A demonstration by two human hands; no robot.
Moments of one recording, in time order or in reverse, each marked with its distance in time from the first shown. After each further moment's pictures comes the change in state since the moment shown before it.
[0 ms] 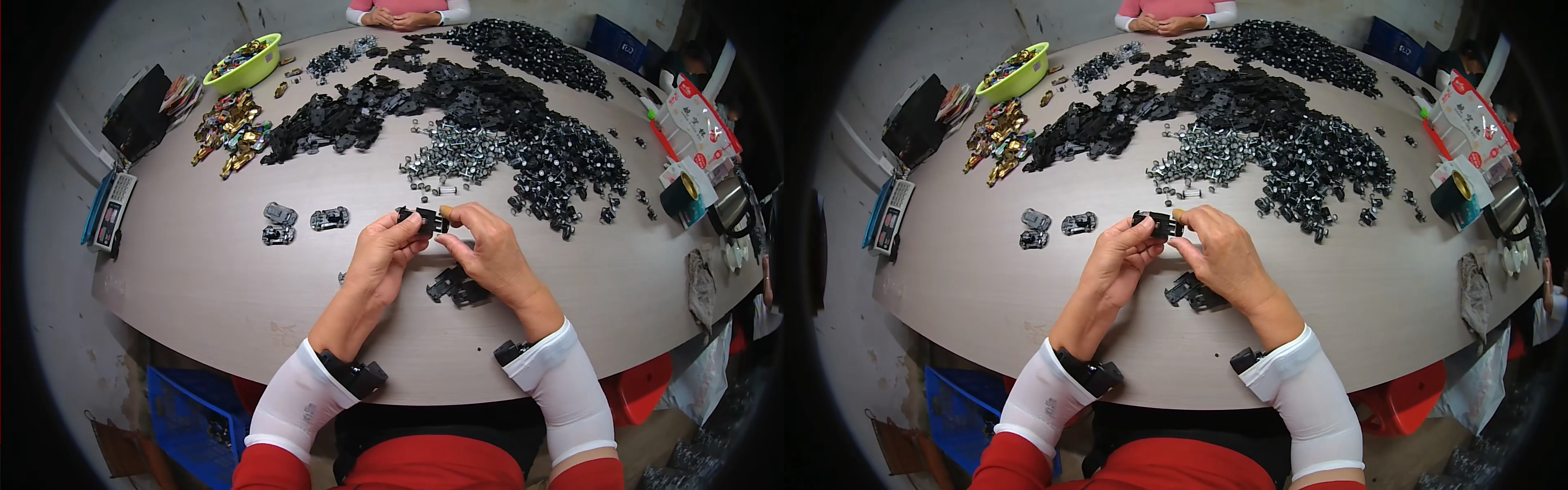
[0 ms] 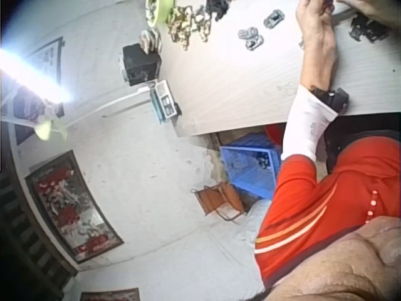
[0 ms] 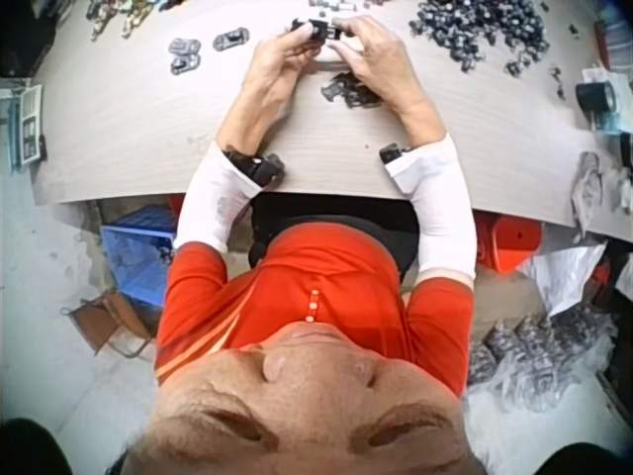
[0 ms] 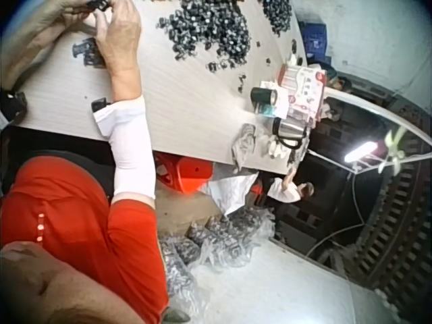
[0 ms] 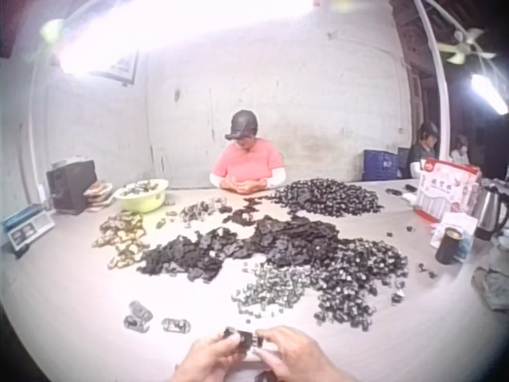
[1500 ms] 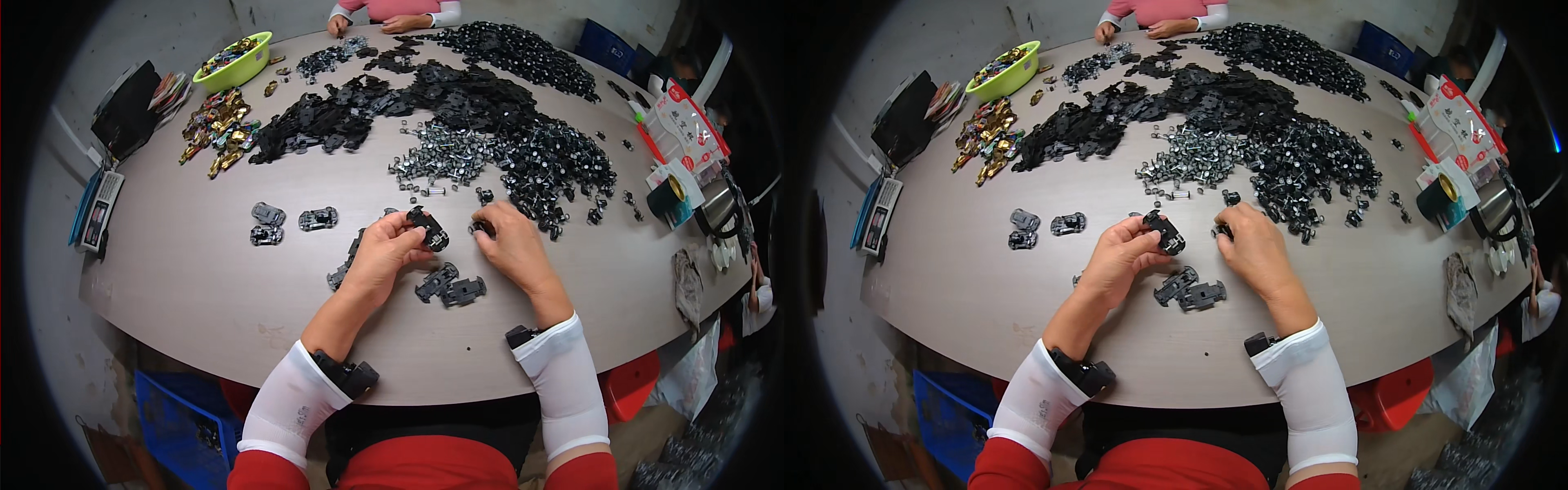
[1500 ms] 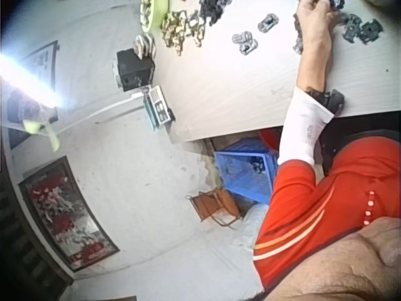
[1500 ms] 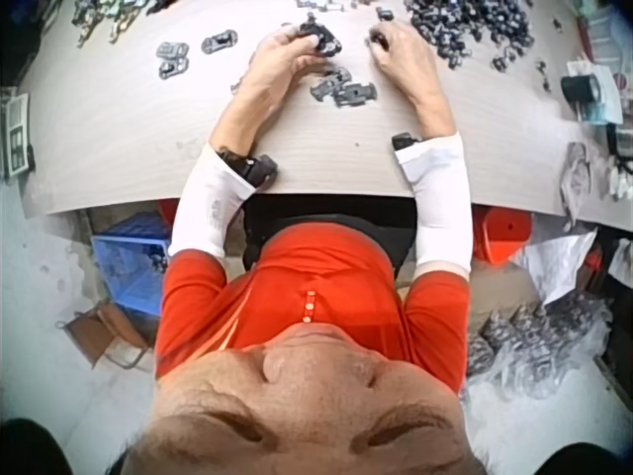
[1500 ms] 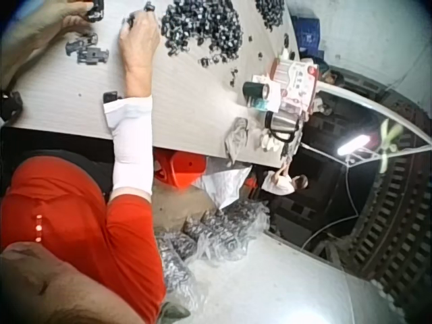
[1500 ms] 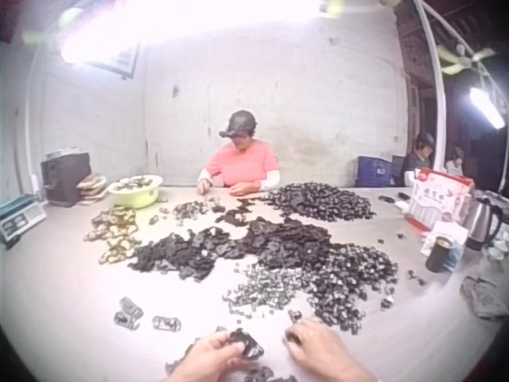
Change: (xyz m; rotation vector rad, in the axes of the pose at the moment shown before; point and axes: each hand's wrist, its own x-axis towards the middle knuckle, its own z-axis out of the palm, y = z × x) left_hand 0.003 -0.002 0.008 0.220 -0.094 -0.035; right_hand -0.013 0.035 -0.031 -0.349 -0.085 0.263
